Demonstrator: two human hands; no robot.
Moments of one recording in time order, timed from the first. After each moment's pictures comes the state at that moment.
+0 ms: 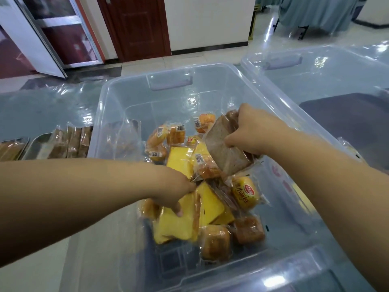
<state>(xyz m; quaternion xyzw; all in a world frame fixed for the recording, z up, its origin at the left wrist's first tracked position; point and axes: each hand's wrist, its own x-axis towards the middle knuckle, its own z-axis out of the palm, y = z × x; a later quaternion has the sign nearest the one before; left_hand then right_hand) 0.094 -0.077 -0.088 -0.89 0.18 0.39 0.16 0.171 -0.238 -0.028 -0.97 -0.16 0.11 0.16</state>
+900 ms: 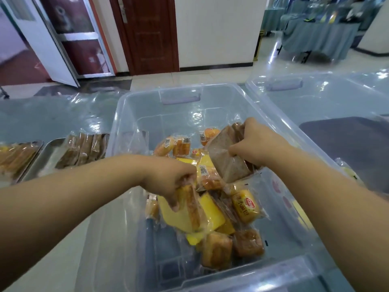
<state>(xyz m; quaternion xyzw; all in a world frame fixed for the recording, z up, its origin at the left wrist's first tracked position) 0.083 -0.051 -0.037 -0.94 0.11 0.30 -0.08 0.169 -0.238 -0.022 -0.96 -0.15 0.10 0.21</state>
